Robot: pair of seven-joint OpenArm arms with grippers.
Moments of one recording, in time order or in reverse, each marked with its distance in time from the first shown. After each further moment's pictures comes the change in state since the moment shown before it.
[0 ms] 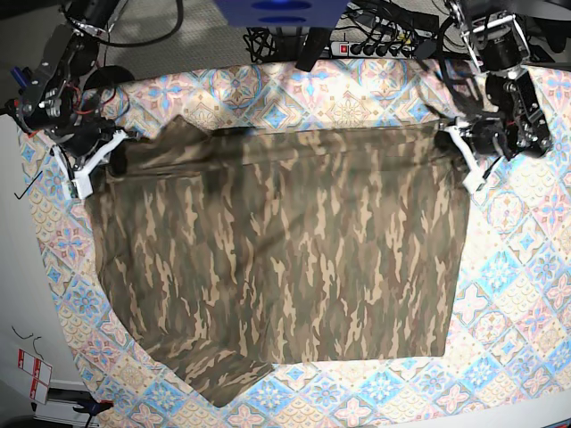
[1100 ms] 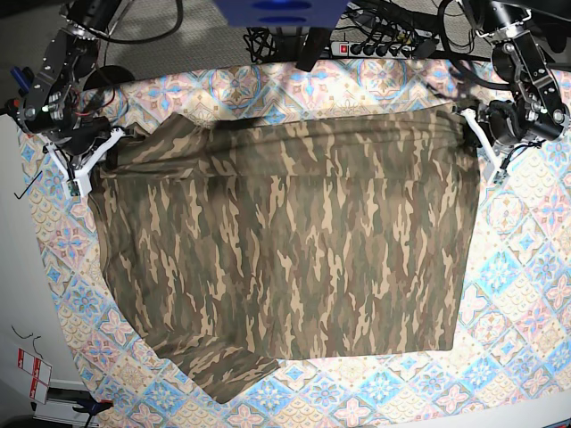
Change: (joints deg) left arm 7.7 3.4 -2.9 25.3 3.2 0.3 2.1; right arm 0.7 -0.1 0.0 0.0 -6.8 -0.8 0.2
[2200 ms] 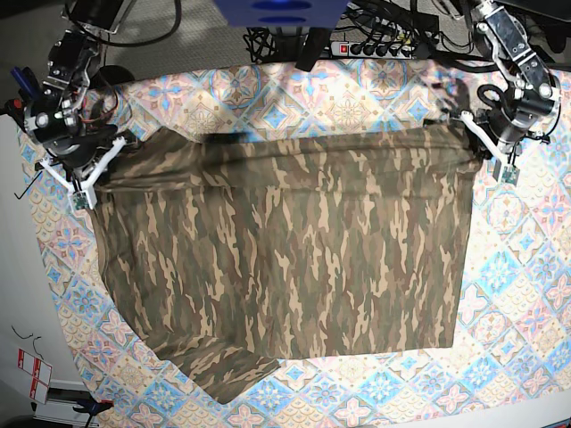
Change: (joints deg) left arm 2.1 10.1 -7.6 9.0 14.4 0.0 -16.6; right arm -0.1 -0.4 -5.7 6.8 -13.4 -3.8 4.0
